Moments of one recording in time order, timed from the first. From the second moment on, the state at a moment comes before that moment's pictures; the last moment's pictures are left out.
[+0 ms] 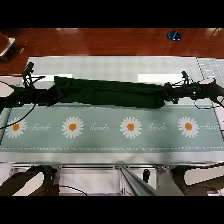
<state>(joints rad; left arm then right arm) 0.07 -1.07 0.83 0.89 -0.97 -1.44 -0.25 -1.68 1.11 -0.67 1.07 1.25</state>
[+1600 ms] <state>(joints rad) -0.69 -1.74 1.47 0.75 -1.03 -1.46 -0.23 -0.45 0.79 -0.83 1.40 1.49</state>
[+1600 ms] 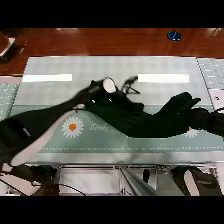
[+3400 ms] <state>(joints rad) 0.03 -0.62 0.72 0.85 -0.94 -1.40 0.36 -1.63 1.69 -1.10 1.27 1.62</state>
